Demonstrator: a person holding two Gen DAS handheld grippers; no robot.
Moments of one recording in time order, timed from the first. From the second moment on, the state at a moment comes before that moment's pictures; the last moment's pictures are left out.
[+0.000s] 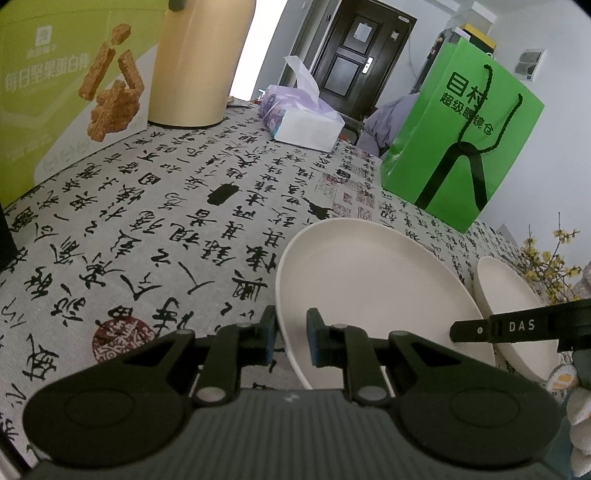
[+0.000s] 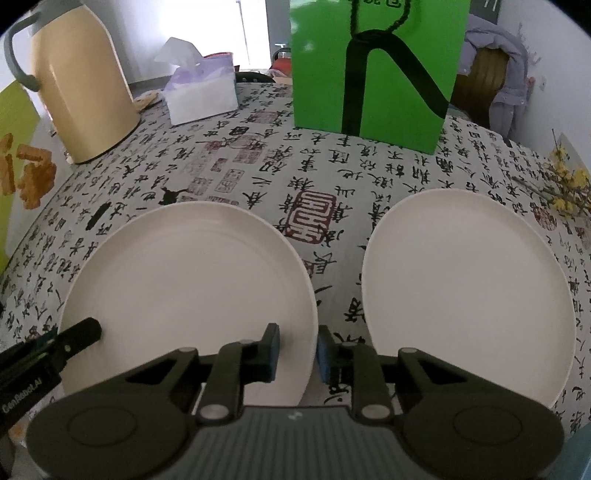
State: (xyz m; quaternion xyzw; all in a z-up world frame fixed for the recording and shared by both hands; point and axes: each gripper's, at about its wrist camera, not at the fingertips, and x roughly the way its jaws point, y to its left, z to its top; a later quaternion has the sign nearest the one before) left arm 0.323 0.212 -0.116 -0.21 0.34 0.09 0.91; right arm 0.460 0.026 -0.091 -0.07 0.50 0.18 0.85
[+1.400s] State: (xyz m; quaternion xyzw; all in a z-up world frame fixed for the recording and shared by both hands) left arm 0.313 0.215 -0.106 -0.20 0.32 0.11 0.92; right arm 0.438 0.027 -0.075 -0.10 0.44 0.21 0.87
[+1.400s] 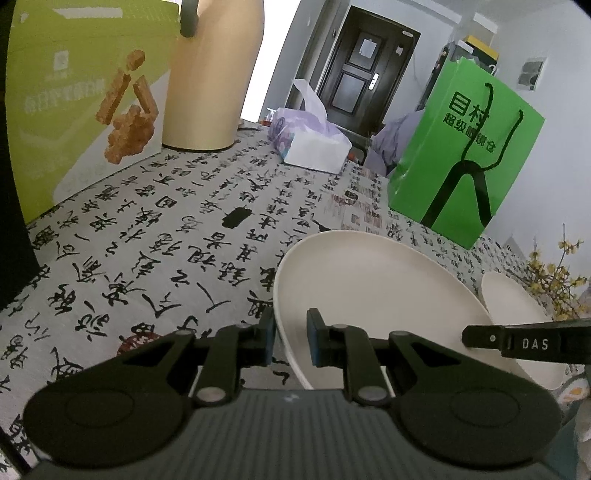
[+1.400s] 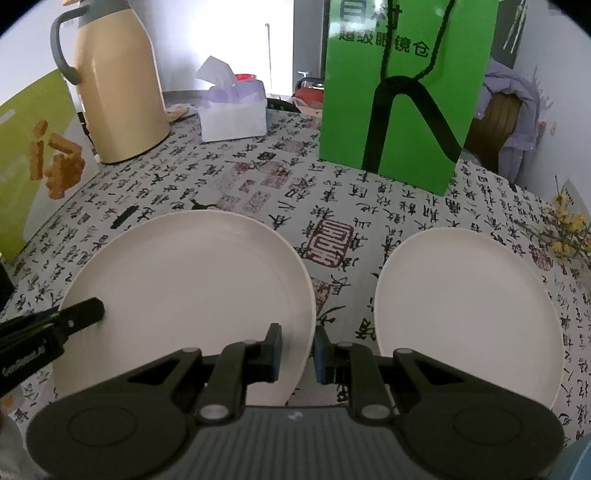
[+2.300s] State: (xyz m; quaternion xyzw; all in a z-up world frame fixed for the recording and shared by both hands) left arm 0.291 0.206 -0.070 -0.18 0.27 0.14 0.94; right arm 0.413 0.014 -0.048 -0.07 0.41 0.24 0.88
